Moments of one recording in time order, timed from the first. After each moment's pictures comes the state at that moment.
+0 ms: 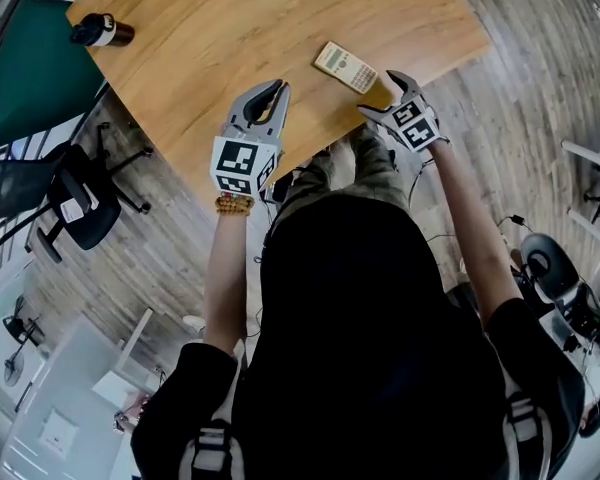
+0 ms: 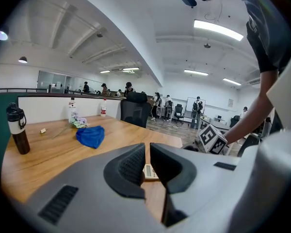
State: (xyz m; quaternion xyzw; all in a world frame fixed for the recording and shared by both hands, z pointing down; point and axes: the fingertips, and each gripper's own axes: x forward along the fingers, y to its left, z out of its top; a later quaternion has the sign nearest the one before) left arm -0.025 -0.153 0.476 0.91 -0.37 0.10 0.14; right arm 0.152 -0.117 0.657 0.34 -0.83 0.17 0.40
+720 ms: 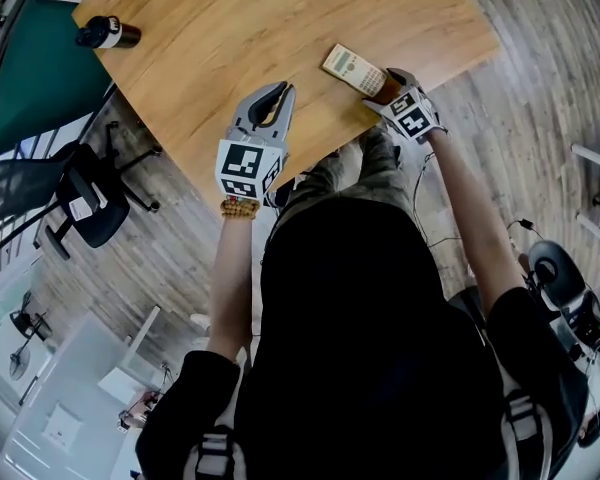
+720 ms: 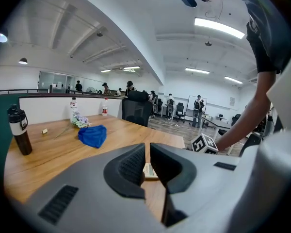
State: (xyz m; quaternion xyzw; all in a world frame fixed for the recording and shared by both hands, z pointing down) left arm -0.024 -0.157 0.477 0.91 -0.37 0.11 0.14; right arm 0.157 -0.136 0.709 0.34 -0.82 0.19 0.42
